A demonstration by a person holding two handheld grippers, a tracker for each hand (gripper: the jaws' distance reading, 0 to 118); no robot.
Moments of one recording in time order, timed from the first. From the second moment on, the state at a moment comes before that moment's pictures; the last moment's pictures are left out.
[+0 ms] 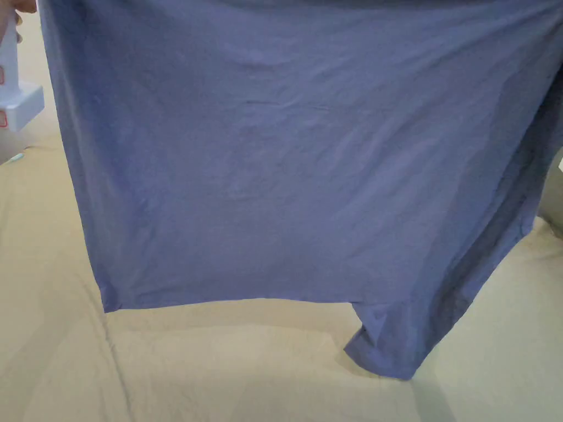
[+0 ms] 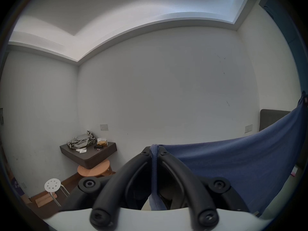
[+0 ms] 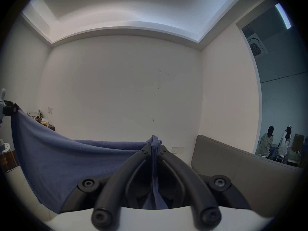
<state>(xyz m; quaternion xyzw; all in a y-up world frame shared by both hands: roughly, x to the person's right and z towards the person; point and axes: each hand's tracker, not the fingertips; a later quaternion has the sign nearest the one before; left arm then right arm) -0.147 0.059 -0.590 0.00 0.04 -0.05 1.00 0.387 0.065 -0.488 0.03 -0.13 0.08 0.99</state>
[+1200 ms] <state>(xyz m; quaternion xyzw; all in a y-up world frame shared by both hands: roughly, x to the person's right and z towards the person) -0.154 -0.345 -0.398 -0.32 -0.05 -0.18 0.93 0.368 -0.324 -0.299 -0.31 -0.06 0.07 0.94</state>
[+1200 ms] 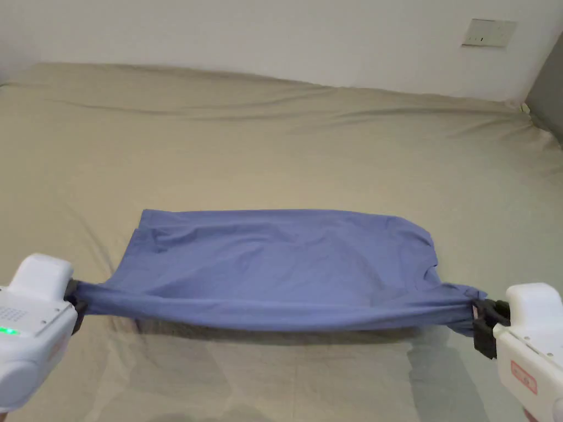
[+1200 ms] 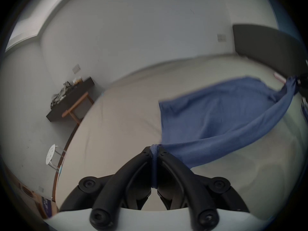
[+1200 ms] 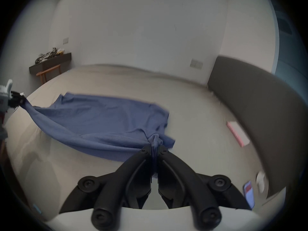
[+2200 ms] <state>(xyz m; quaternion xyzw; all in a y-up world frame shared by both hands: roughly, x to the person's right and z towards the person) -0.170 -0.437 -0.255 -0.51 -0.12 -0.28 0.80 0.368 -0.413 -0.167 -0.56 -0.07 0.05 0.82</state>
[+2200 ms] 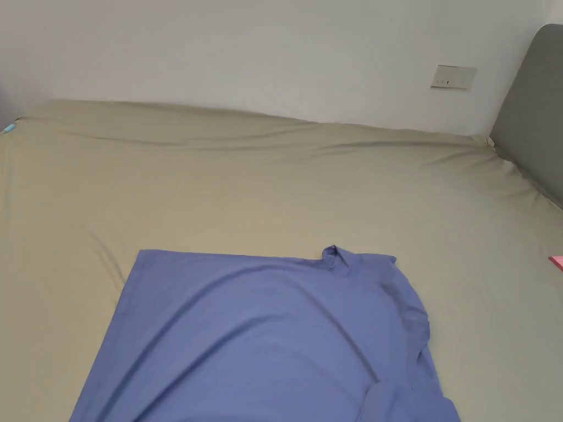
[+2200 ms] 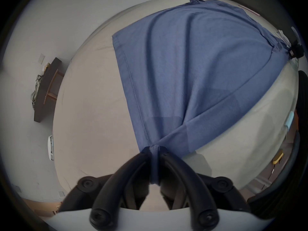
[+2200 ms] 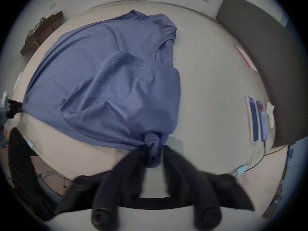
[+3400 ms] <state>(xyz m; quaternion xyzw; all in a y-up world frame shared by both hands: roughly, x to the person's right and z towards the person) -0.058 -0.164 -0.230 -0.02 -0.06 -0.07 1.00 0.195 -0.155 -0.184 -0.04 -0.07 0.14 0.99</state>
